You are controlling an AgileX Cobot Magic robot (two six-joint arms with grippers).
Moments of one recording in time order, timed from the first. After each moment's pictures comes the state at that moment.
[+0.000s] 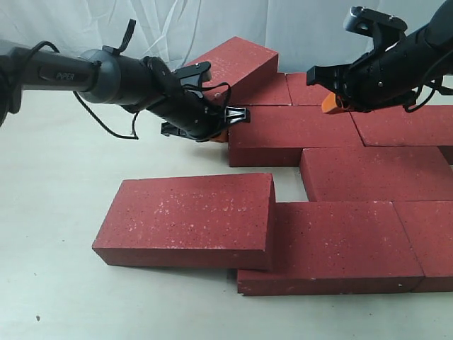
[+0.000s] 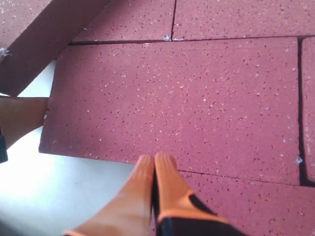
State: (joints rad) left arm -0.50 2.26 -1.55 -0.76 0.38 0.25; right arm 0.16 1.76 -1.17 0.56 0.53 -0.30
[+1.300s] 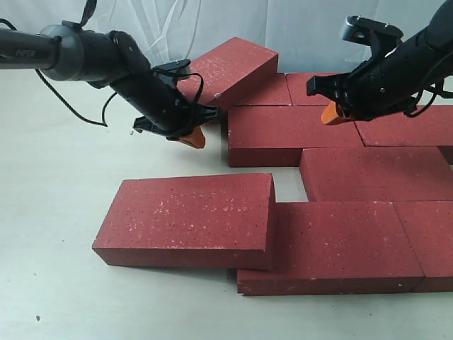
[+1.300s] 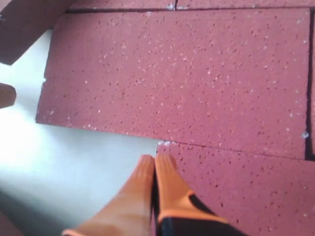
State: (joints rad) left arm -0.38 2.20 -1.56 -0.62 0.69 0.25; right arm 0.16 1.76 -1.17 0.53 0.62 -0.29
